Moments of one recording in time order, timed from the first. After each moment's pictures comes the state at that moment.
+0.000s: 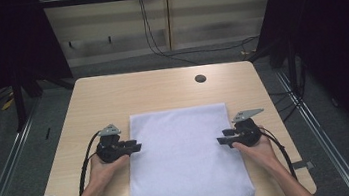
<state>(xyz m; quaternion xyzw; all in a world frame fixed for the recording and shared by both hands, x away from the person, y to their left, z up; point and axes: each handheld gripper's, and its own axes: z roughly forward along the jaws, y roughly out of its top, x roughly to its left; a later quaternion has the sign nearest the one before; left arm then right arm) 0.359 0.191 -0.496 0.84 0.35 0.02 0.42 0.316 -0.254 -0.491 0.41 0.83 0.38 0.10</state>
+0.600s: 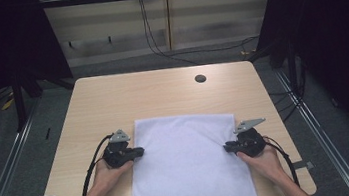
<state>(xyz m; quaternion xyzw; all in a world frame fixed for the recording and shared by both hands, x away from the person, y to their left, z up) 0.336 0.178 -0.501 0.86 0.31 0.04 0.40 0.283 -0.252 -0.494 0.41 0.84 0.33 0.10</state>
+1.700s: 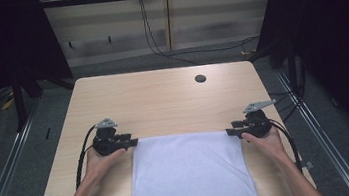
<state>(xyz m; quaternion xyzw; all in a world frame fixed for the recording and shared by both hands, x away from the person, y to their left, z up) 0.382 0.204 -0.488 0.82 0.36 0.03 0.44 0.331 -0.291 -0.487 0.43 0.81 0.39 0.10</state>
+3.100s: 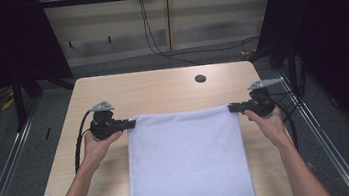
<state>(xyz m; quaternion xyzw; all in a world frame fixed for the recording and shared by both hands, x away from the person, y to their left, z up) 0.410 0.202 -0.439 0.81 0.33 0.03 0.48 0.361 -0.297 -0.425 0.44 0.77 0.44 0.11</state>
